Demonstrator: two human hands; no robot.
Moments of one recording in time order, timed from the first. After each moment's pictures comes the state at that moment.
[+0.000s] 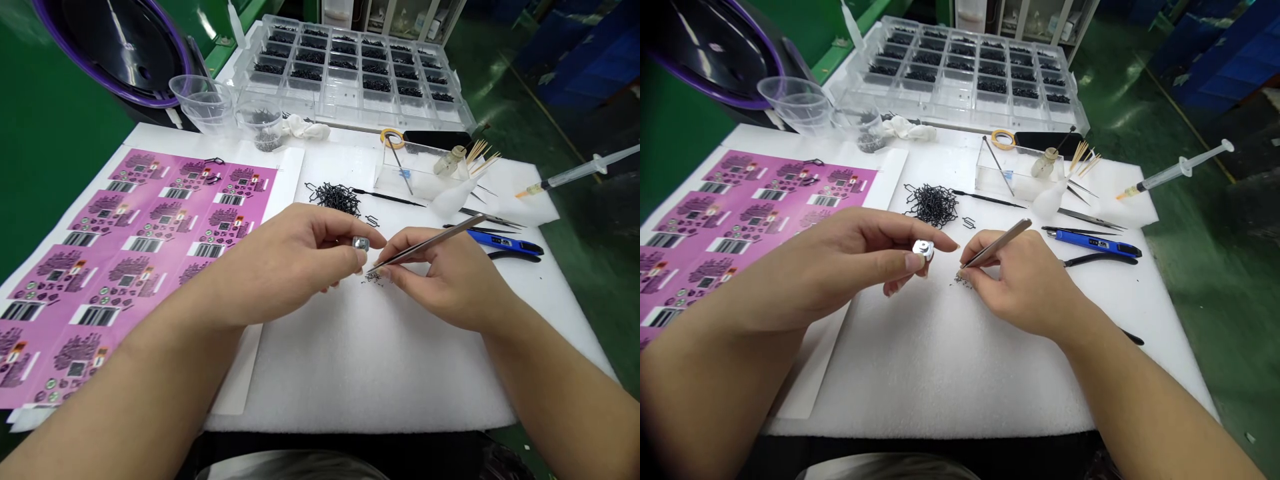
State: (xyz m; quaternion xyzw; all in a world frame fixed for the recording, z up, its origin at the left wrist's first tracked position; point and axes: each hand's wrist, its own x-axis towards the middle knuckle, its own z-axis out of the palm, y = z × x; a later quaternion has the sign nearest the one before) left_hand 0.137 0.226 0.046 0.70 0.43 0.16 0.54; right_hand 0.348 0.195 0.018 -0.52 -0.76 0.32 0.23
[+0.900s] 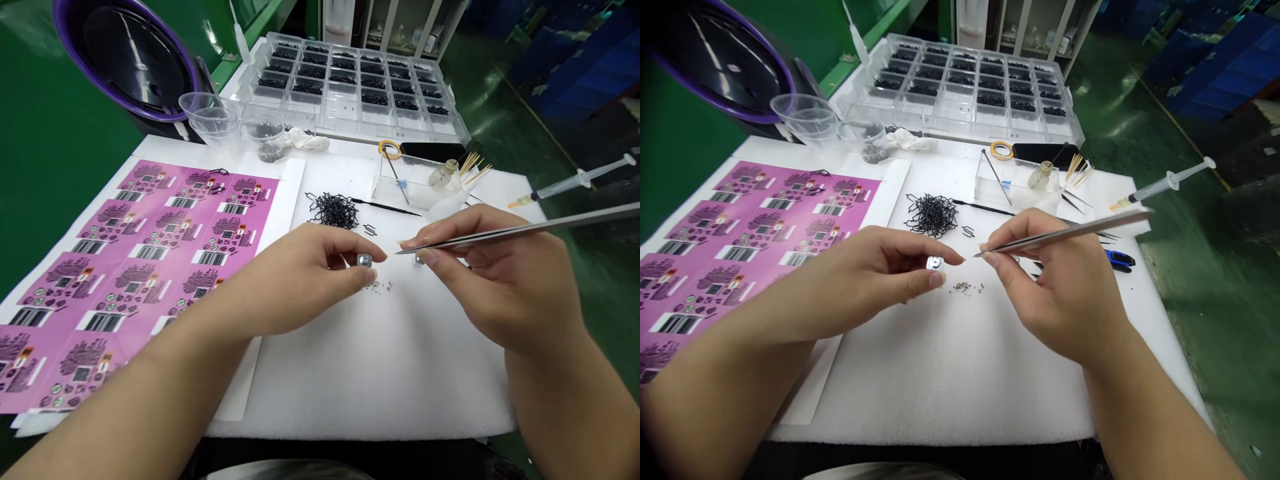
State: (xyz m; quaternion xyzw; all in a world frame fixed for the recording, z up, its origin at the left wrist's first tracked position) left_hand 0.142 0.224 0.043 0.72 0.44 0.14 0.52; right_hand 0.360 0.184 0.043 -0.56 -0.72 0.23 0.34
